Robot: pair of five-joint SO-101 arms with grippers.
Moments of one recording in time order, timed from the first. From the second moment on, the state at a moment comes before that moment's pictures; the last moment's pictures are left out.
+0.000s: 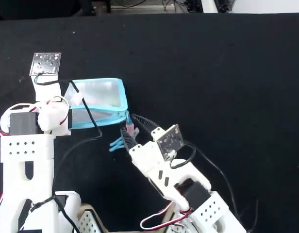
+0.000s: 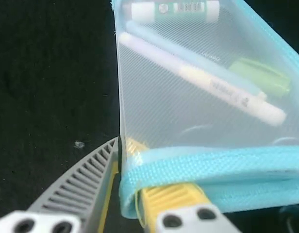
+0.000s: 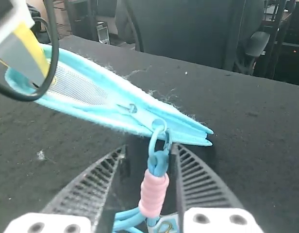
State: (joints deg) left arm -9.2 -39.8 28.3 82.1 -5.2; right arm -38.1 -95.4 96.7 20.9 -2.2
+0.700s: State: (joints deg) left arm -9.2 -39.8 28.4 82.1 -4.9; right arm -34.6 -95.3 93.5 28.7 2.1
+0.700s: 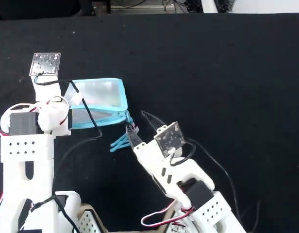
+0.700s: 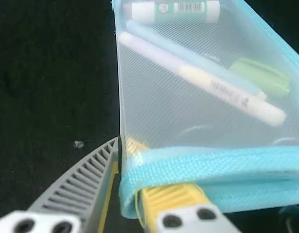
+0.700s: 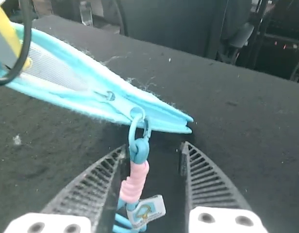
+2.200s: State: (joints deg) left arm -9.2 -39.8 28.5 82.1 -4.9; right arm -36.5 -67.6 78.9 25.5 2.4
